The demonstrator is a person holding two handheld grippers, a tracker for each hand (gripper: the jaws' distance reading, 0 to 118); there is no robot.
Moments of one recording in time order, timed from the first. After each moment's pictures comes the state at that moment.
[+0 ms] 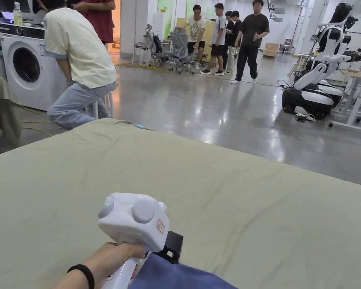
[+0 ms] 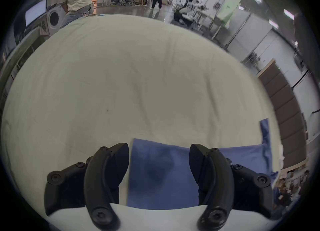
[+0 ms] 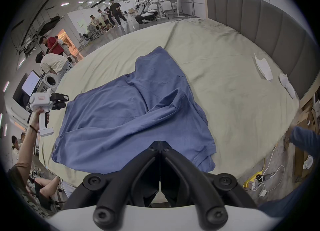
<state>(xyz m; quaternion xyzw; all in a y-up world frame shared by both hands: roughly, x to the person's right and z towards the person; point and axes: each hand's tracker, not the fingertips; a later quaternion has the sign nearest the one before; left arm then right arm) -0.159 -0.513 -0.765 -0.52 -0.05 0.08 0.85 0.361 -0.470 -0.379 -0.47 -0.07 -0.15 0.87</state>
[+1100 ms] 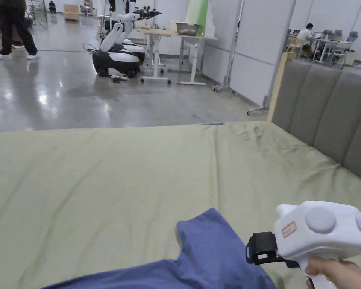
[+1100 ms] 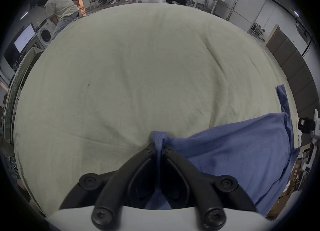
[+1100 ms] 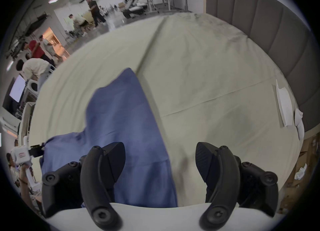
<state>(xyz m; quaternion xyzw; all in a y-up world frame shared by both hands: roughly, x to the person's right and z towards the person) -0.117 -0.525 -0.725 -0.55 -0.06 -0.01 0.83 0.460 -0.469 -0.627 -0.52 -0.13 -0.14 0.83</state>
